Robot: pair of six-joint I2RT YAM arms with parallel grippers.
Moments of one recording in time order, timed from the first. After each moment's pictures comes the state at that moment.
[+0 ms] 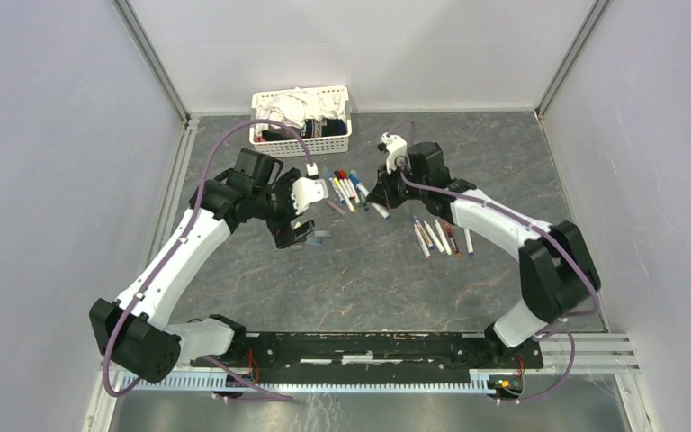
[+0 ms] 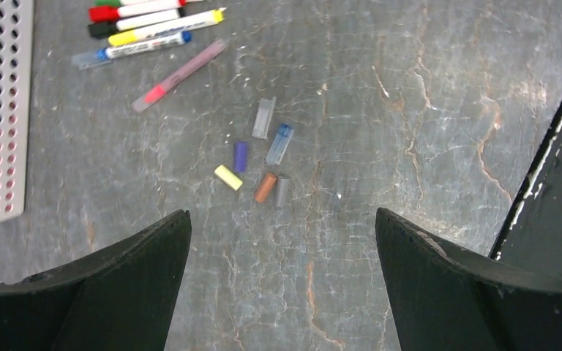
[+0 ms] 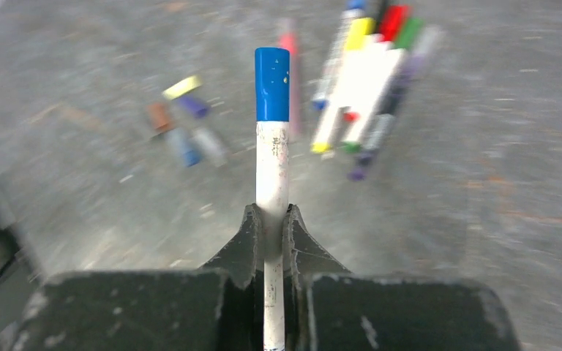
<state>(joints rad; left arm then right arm) -0.42 1.22 1.20 -0.91 0.41 0.75 0.52 1.65 1.11 -0.04 -0.32 0.08</state>
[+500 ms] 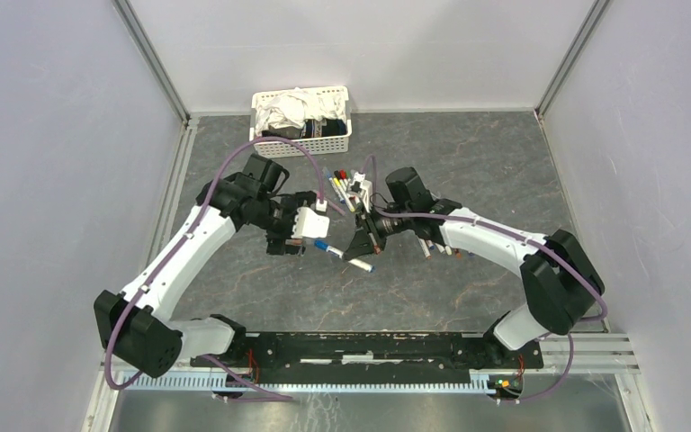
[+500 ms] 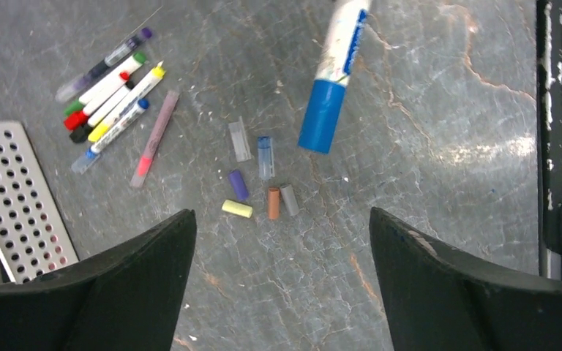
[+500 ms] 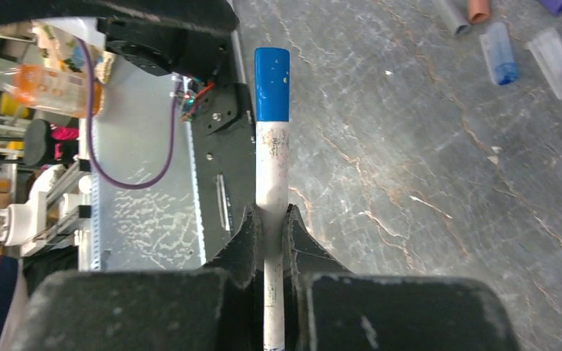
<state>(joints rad) -0.43 1.25 1.19 -1.05 0.53 1.27 0.69 1.54 0.98 -0.12 -0.87 0.19</state>
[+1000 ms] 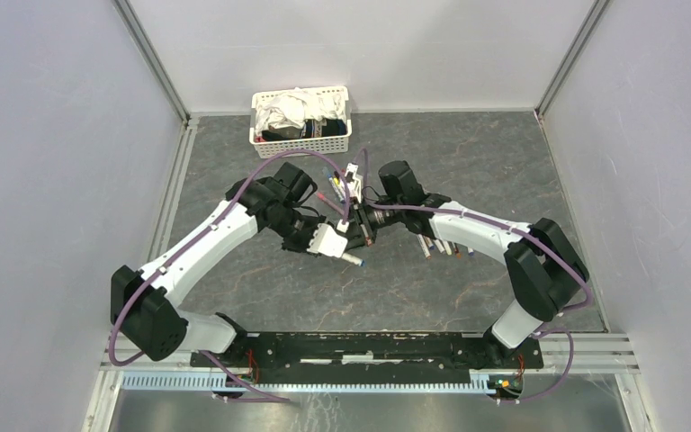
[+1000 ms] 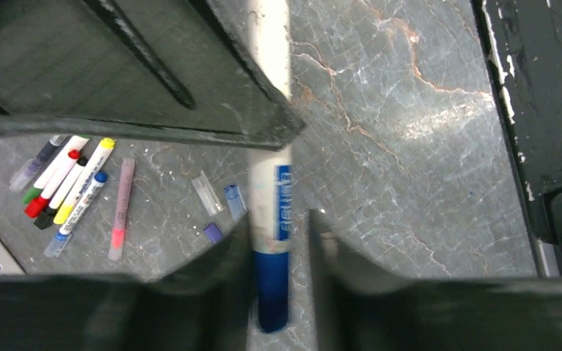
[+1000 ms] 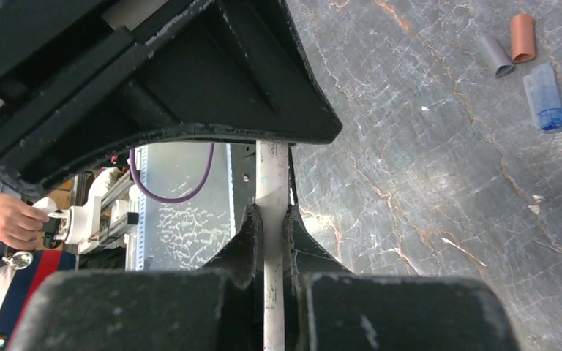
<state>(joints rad) -0.59 1.35 1.19 -1.11 0.52 1.35 0.69 1.64 1.04 0.02 -0.98 0.35</state>
